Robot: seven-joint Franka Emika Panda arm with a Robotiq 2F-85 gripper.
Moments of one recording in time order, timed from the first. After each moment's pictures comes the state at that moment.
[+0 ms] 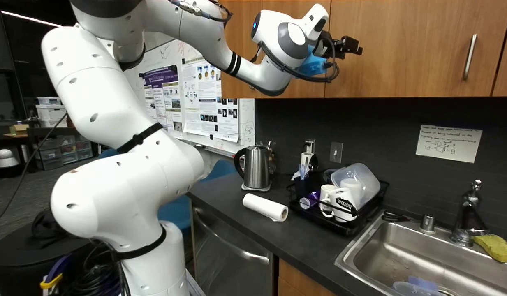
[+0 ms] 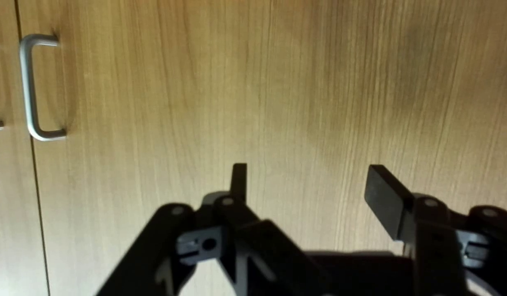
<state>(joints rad) -1.19 -0.58 0.92 -2.26 -0.23 3.33 0.65</state>
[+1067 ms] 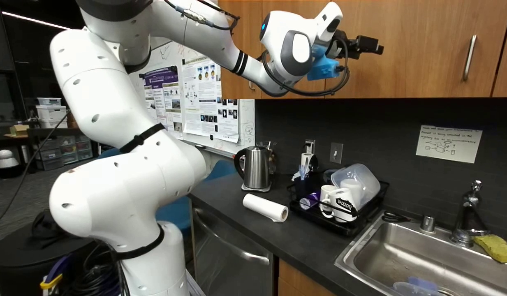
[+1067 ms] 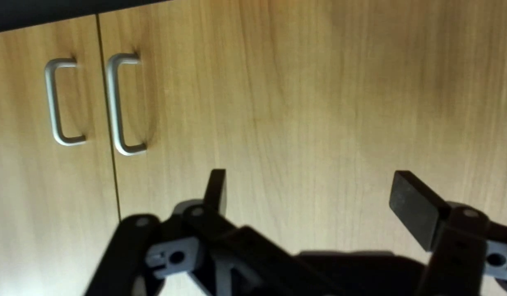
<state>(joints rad) -1.27 -0.58 0.97 -2.29 0.13 3.35 0.37</state>
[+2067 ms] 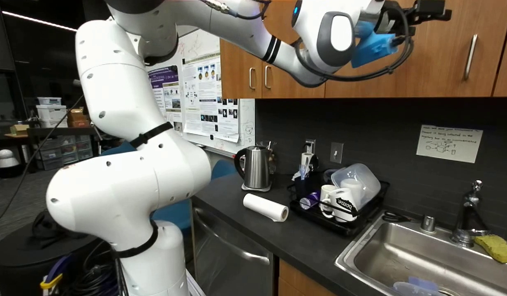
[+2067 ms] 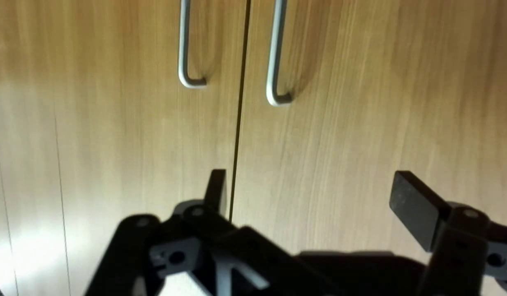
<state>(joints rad) -1.51 -0.44 1.00 -2.18 0.11 3.45 0.17</state>
